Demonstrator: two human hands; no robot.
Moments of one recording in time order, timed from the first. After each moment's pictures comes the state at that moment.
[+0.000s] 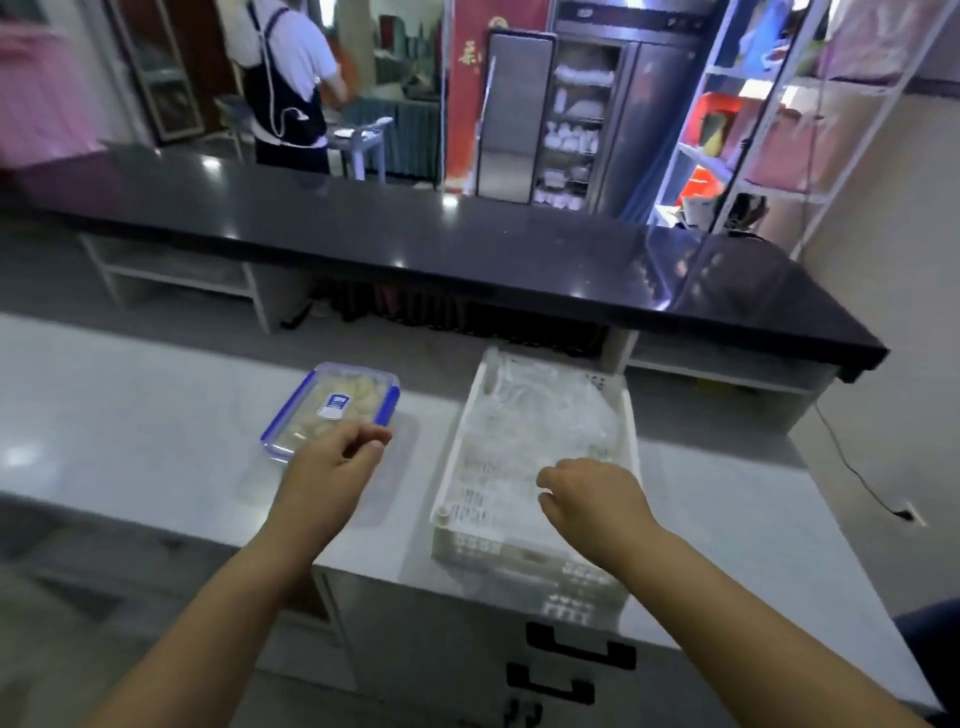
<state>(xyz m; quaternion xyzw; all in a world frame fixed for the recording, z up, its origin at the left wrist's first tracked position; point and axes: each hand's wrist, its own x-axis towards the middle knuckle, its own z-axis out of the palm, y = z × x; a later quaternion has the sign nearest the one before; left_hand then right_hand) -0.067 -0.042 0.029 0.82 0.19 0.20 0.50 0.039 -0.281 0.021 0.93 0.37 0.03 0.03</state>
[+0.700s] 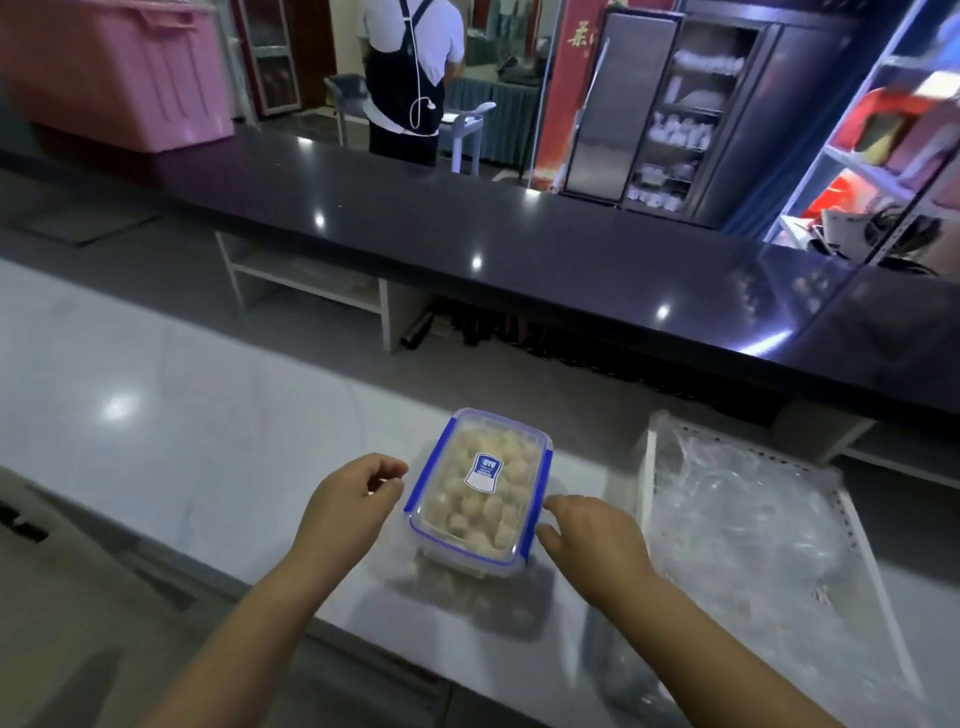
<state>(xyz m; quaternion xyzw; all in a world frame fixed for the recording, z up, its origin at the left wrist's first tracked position) -0.031 0.170 -0.021 0.83 0.29 0.13 0.46 0.091 -0.045 -0.036 0.94 0.33 -0.04 -0.05</state>
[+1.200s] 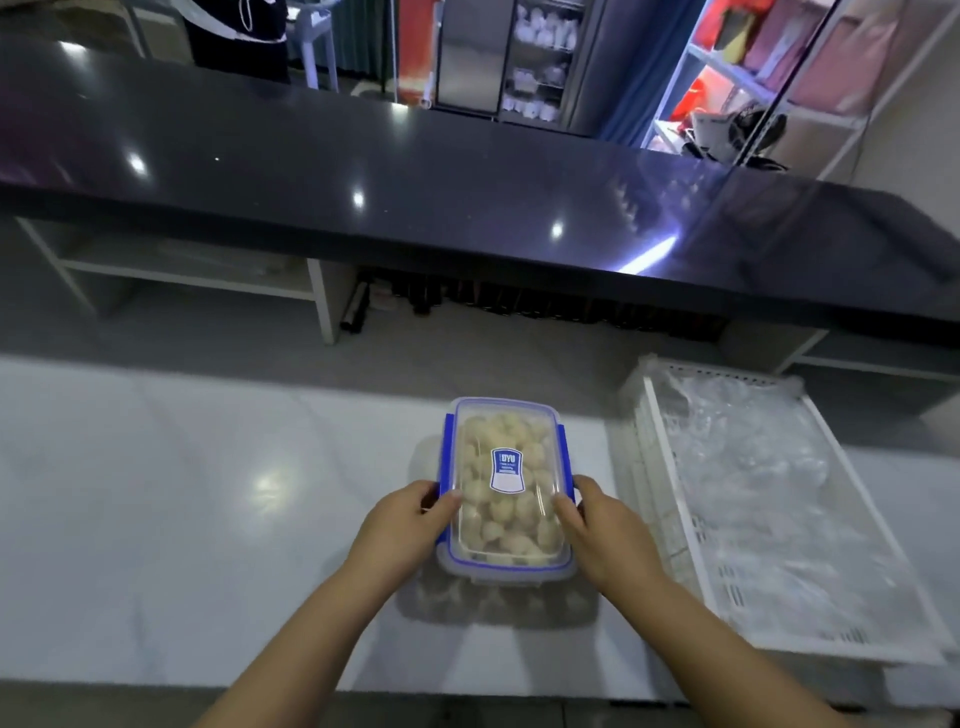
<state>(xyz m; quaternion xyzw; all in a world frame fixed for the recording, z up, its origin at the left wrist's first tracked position) 0.030 0.222 -0.074 0.84 0.17 -0.11 0.50 0.070 0.011 -0.063 0.97 0.04 -0.12 -0.20</state>
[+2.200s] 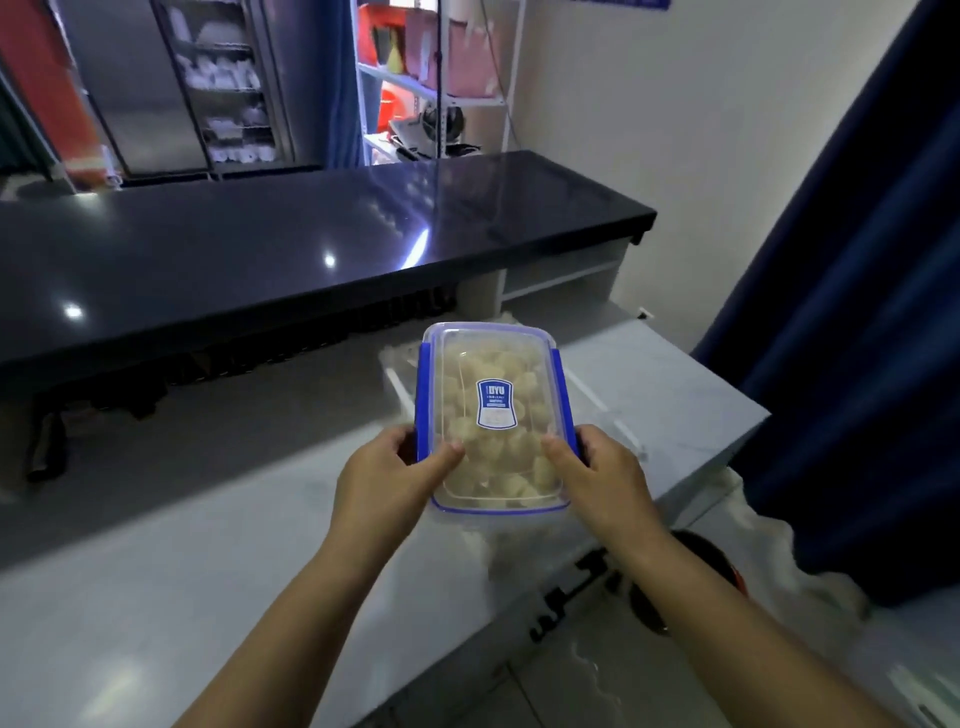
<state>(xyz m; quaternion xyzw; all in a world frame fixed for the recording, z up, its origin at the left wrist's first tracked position) 0.038 0.032 0.027 0.80 -0.06 -0.10 0.59 -0.028 -0.153 0.029 0.85 -0.22 0.11 -0.47</state>
